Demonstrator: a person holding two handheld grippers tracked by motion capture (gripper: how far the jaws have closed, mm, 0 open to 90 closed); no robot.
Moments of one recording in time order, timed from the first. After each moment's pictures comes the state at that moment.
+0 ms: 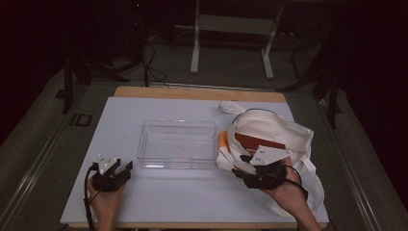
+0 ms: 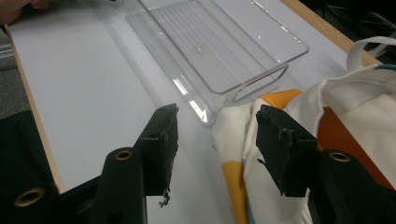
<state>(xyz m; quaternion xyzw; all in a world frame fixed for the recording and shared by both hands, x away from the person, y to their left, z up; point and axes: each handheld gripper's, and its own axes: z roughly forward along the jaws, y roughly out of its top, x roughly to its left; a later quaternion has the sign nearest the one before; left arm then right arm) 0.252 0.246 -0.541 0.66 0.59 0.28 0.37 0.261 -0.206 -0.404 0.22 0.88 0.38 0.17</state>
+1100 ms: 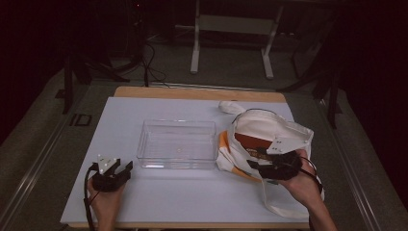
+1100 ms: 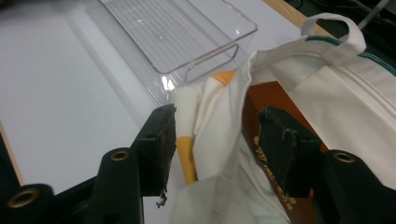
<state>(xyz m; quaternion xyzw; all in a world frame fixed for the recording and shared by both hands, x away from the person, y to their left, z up) 0.252 0.246 -0.541 0.66 0.59 0.28 0.37 0.283 -0.245 -0.399 0.25 0.88 0.37 0.18</state>
